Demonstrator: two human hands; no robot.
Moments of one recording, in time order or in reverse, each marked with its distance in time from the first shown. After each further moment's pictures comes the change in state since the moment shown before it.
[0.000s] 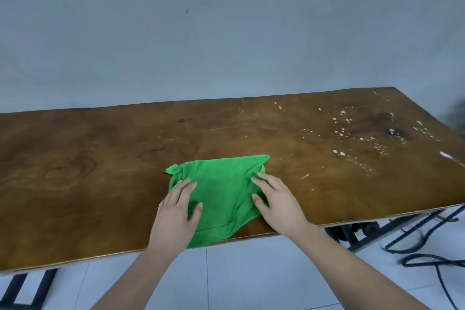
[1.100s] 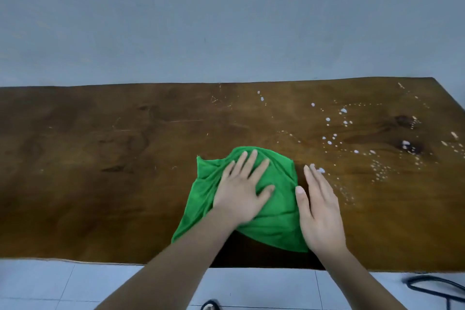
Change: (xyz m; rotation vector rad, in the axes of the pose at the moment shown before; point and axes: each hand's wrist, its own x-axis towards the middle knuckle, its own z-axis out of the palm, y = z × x) left_hand 0.158 0.264 0.172 0.272 -0.322 0.098; right_hand 0.002 0.222 -0.092 0.151 0.191 0.203
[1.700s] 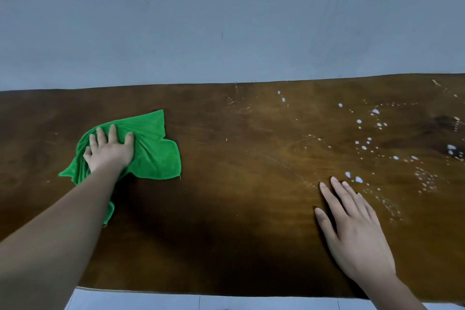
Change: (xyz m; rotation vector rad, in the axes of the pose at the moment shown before) left_hand 0.002 -0.370 -0.083 -0.155 0.146 -0.918; right_hand 0.003 -0.006 0.013 -0.459 -0.149 -0.073
